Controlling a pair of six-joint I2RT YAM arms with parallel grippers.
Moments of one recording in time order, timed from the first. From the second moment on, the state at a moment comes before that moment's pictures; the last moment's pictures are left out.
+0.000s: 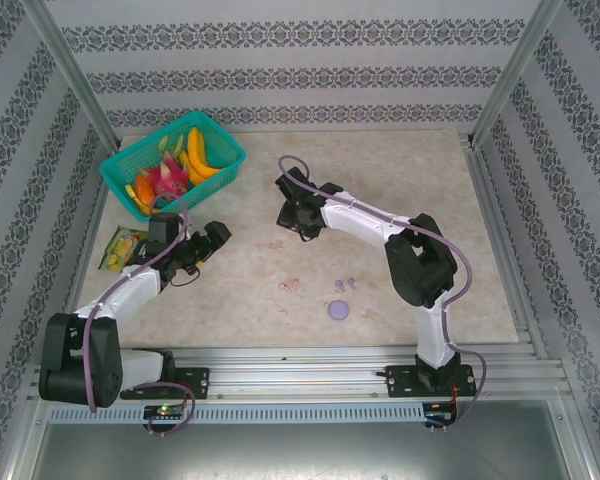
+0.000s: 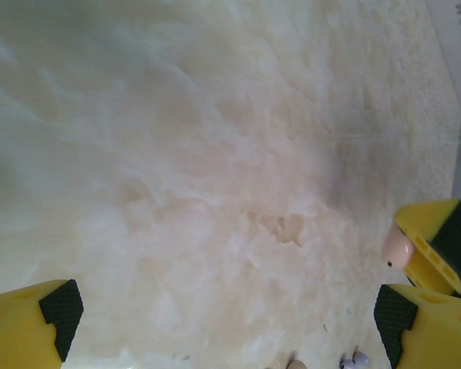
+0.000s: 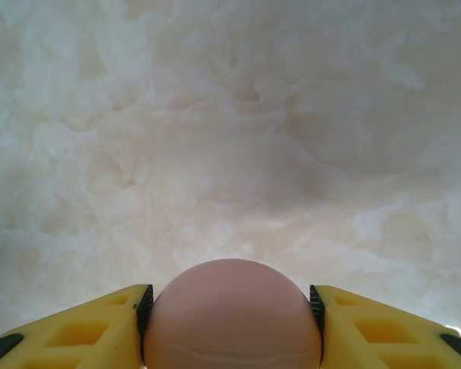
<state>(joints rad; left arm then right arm) -0.07 1.25 0.58 -0.09 0.40 -0.81 0.67 2.04 1.60 -0.65 0.04 0.99</state>
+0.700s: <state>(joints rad) -0.40 1.51 0.53 0.49 0.21 -0.81 0.59 2.04 1.52 -0.47 -0.19 1.12</state>
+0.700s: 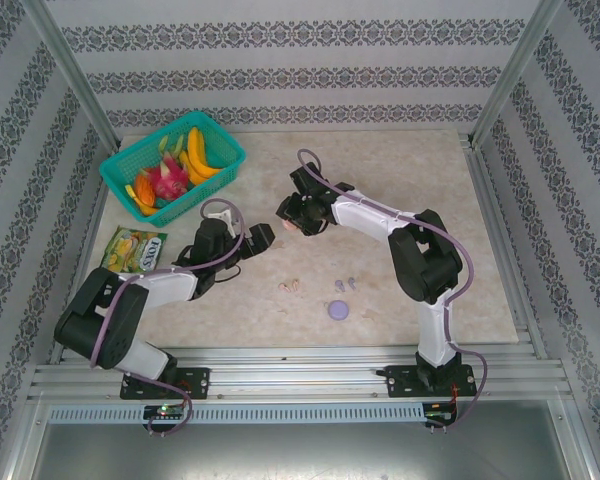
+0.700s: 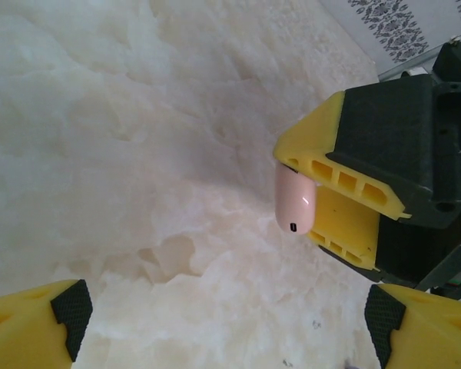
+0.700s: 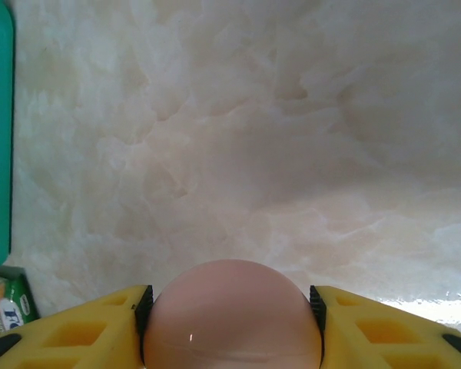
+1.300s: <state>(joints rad) -0.43 1.74 0.55 0.77 0.19 -0.80 0.58 2.05 1.51 -0.38 -0.25 1.21</state>
